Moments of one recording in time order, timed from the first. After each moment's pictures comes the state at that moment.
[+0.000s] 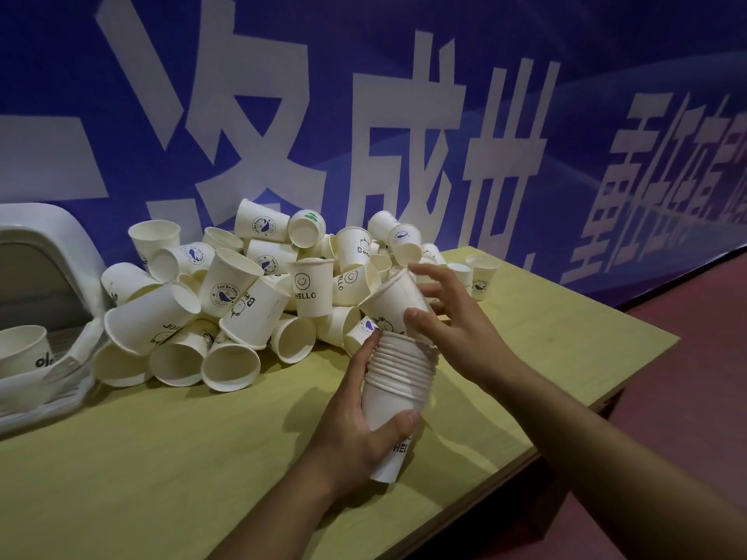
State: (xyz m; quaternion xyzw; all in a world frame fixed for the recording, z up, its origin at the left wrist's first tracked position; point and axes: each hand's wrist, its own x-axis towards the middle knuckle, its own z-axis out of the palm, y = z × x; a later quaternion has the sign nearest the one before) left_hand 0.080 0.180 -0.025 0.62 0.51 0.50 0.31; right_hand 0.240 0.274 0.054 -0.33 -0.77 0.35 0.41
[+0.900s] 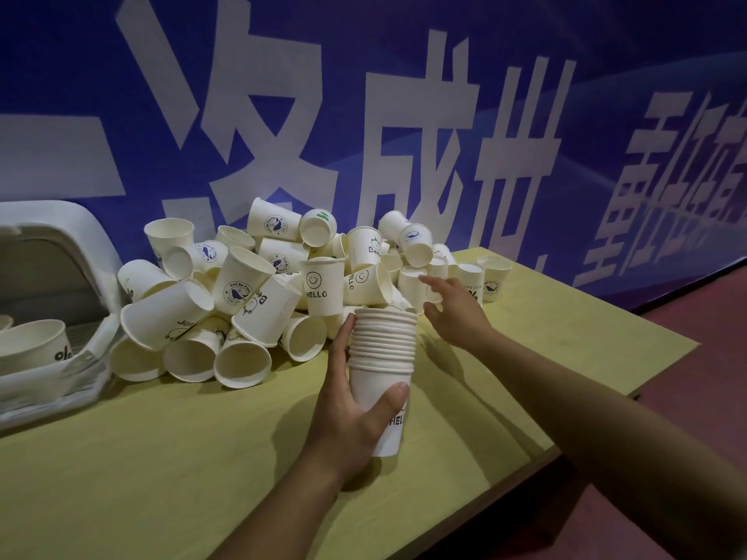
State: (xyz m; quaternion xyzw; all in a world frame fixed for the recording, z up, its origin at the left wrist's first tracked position) left_hand 0.074 0.184 -0.026 0.55 0.50 0.61 0.27; right_hand 0.221 0.398 0.005 -0.51 -0.80 0.14 0.29
